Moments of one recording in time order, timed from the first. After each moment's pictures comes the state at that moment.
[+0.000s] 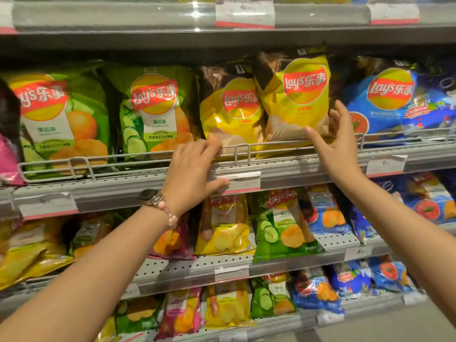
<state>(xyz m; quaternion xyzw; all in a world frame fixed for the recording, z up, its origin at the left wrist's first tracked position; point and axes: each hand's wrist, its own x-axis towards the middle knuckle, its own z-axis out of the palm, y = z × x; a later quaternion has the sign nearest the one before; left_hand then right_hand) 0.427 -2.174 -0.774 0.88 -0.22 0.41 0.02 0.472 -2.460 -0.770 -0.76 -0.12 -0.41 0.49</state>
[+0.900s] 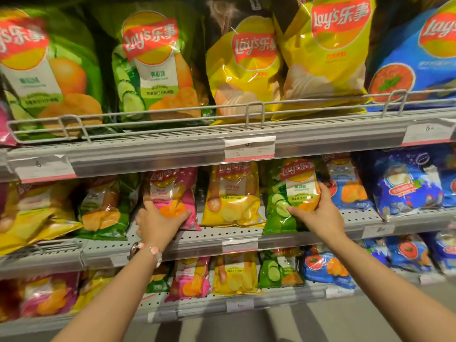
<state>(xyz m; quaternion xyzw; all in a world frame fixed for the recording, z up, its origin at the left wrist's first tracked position) 0.439 -2.095 -0.961 0.87 0.27 0.23 0.33 0.462 -2.434 -0.957 -0.89 0.06 -0.15 0.43</state>
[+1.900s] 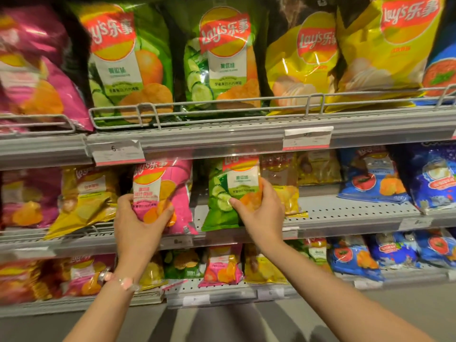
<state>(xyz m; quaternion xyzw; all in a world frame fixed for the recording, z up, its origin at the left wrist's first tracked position) 0.336 -1.997 -0.936 0.80 0.15 0.39 0.42 0.396 -2.218 -0.940 -0.82 -0.06 -0.26 0.51</state>
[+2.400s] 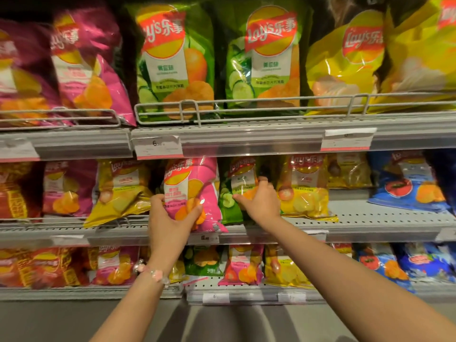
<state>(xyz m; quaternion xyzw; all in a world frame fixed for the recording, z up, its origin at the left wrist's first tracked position) 0.331 -1.987 -0.939 0.78 0.16 0.34 0.50 0.437 -2.157 -0.933 -0.92 -0.04 -0.14 0.35</state>
